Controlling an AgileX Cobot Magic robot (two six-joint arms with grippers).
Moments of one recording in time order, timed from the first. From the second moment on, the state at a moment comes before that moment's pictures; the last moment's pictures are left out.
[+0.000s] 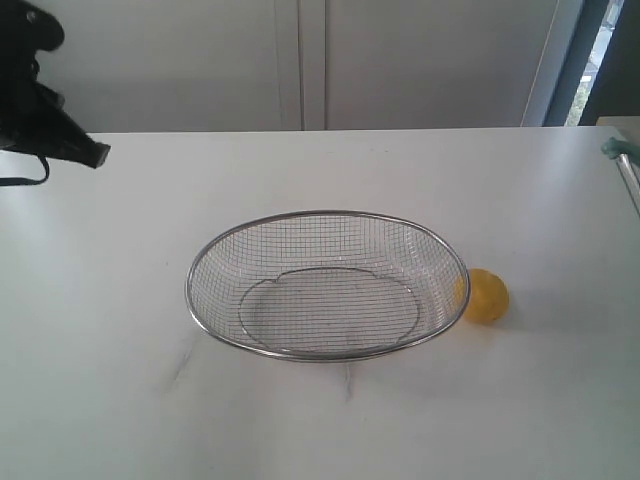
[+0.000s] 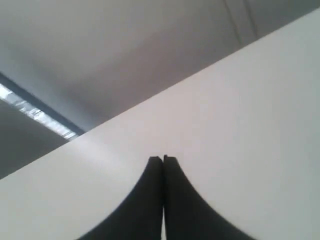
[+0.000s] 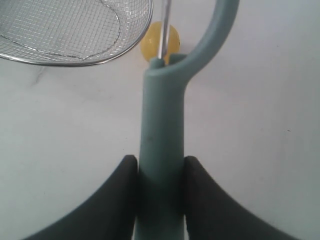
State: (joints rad) left arm -0.34 1.43 -0.91 1.64 0.32 -1.25; right arm 0.60 0.70 -0.78 -0.28 1.12 0.31
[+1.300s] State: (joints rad) left arm -0.93 2.02 -1.84 0.35 1.05 0.44; right arm 0.60 0.69 -0.78 -0.43 1.20 0.52
